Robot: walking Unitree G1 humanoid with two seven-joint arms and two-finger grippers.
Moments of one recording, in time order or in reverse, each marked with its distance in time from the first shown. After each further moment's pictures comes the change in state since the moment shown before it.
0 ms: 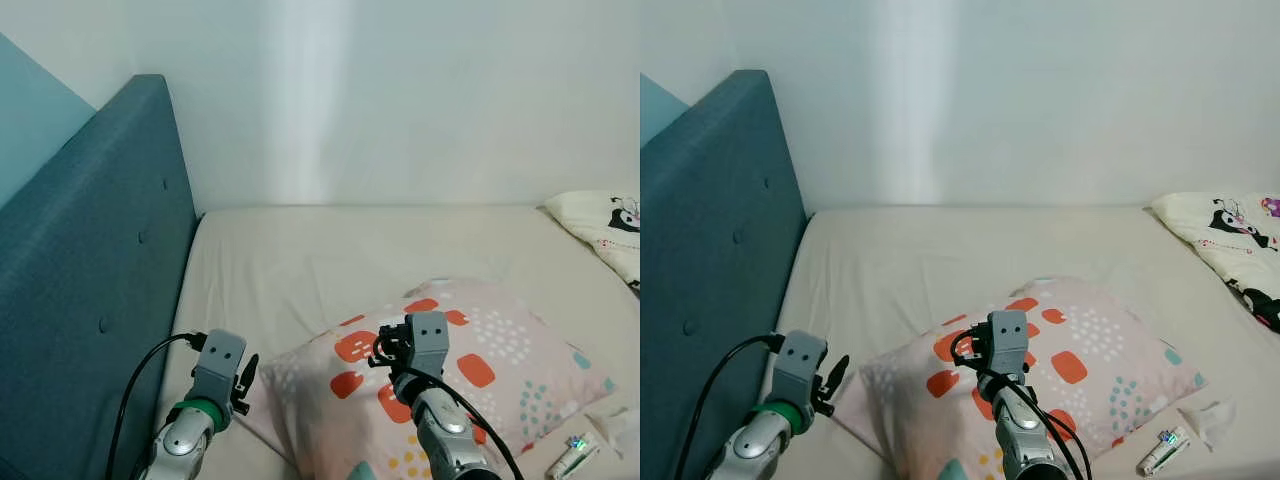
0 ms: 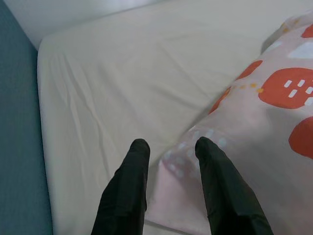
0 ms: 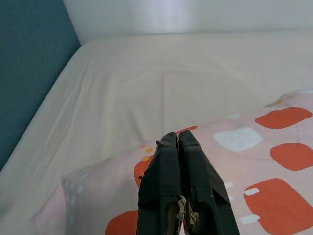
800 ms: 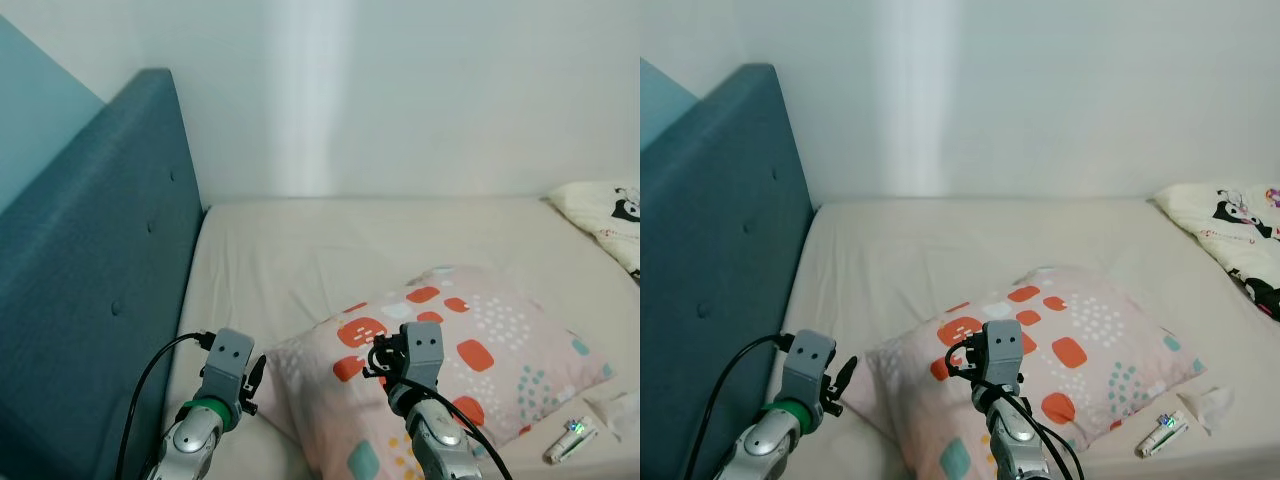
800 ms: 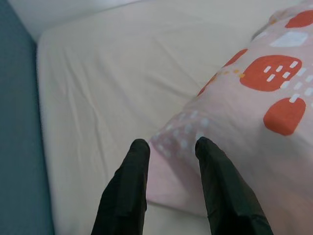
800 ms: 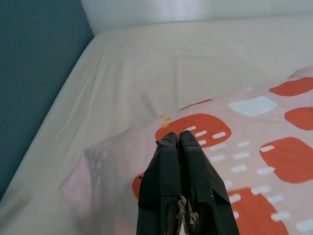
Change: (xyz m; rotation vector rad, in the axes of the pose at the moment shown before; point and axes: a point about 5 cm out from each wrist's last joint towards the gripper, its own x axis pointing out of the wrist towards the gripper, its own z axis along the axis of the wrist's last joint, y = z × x) left arm 0.003 -0.007 0.001 -0.004 0.004 -0.017; right arm -0.007 0.009 -0.011 0.019 0.023 0.013
